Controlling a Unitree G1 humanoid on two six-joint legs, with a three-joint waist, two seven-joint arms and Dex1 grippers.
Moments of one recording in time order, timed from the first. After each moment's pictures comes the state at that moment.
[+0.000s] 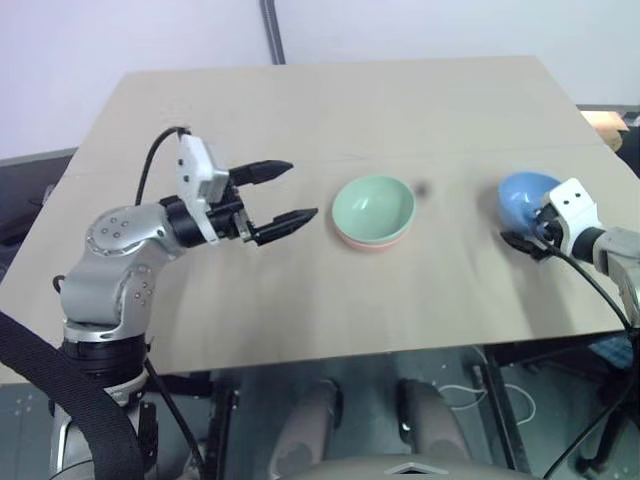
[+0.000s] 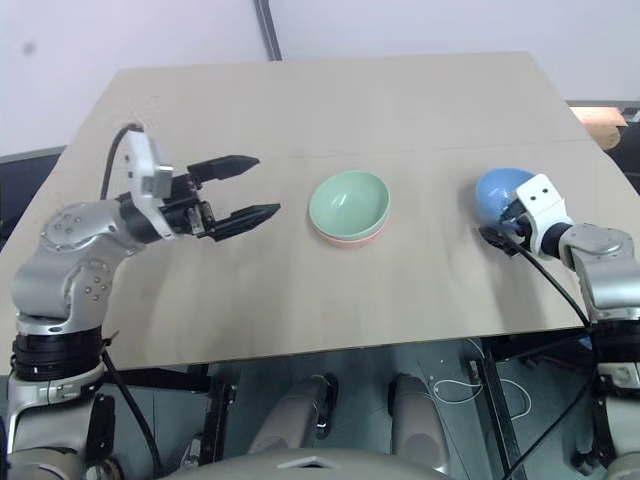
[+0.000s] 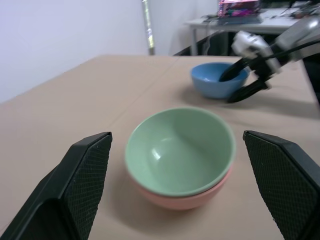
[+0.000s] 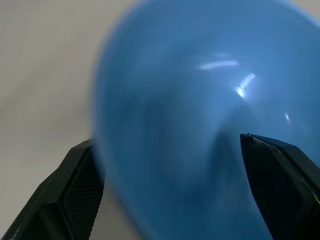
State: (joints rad) left arm -0.42 0.68 0.20 -0.26 -0.58 0.47 -1.05; right arm -0.46 -0.81 -0.03 0.23 0.15 0.54 0.69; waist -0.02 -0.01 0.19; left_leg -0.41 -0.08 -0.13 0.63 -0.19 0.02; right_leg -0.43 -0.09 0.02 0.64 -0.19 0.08
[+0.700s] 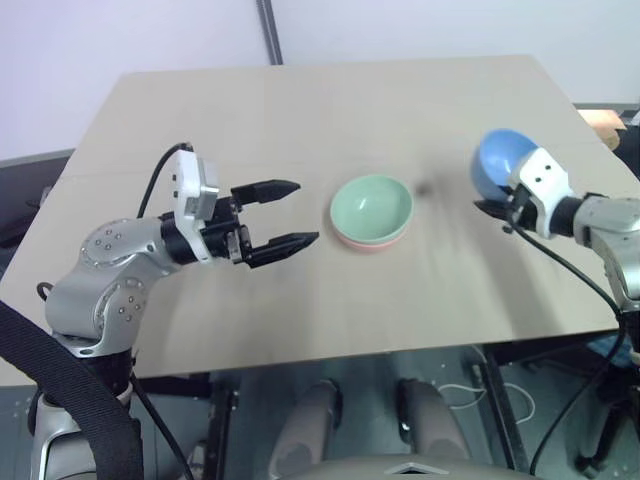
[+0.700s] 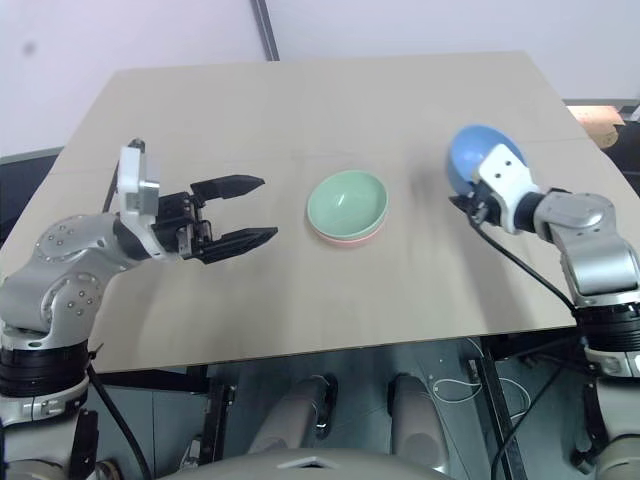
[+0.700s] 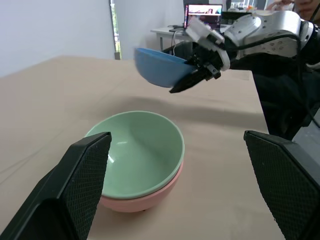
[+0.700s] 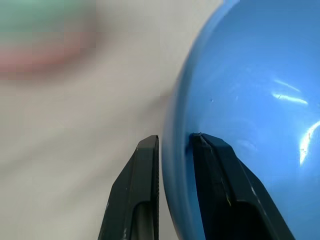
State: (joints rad) left arm -0.34 0.72 0.22 -0.31 -0.72 0.52 -1.08; right arm -0.55 -0.75 0.03 -0.15 0.21 0.55 0.84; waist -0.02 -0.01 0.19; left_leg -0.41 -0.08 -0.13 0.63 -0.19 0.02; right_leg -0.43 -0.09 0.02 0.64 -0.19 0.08
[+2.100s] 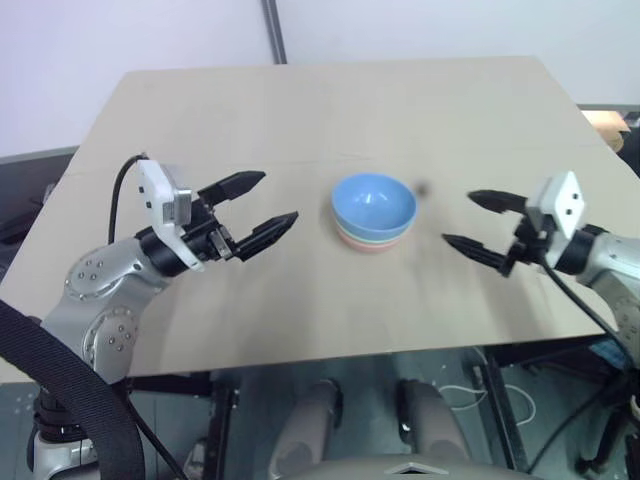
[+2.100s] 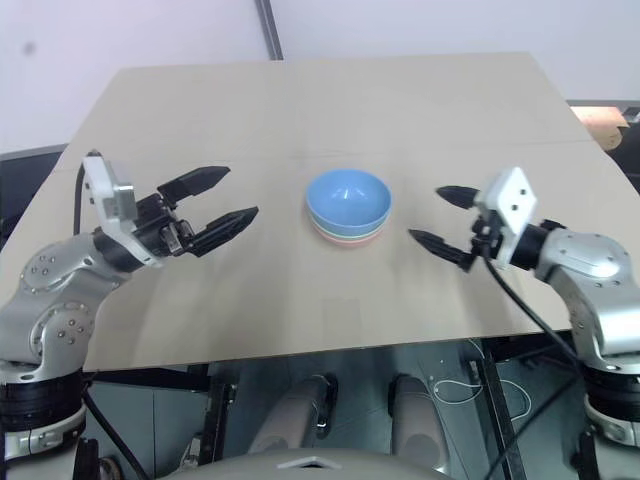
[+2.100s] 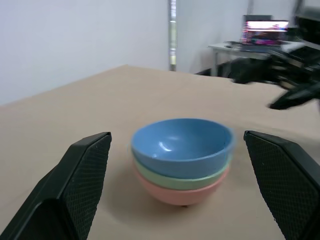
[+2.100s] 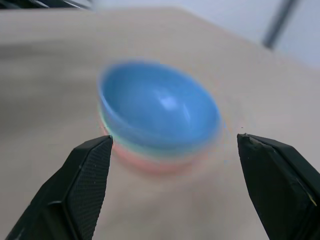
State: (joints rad) left arm -0.19 0.66 0.31 -0.40 -0.71 0.45 -0.82; right arm -0.21 -0.70 -0.24 -0.39 0.46 0.52 0.90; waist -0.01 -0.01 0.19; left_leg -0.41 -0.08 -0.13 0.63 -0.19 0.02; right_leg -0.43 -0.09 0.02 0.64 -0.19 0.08
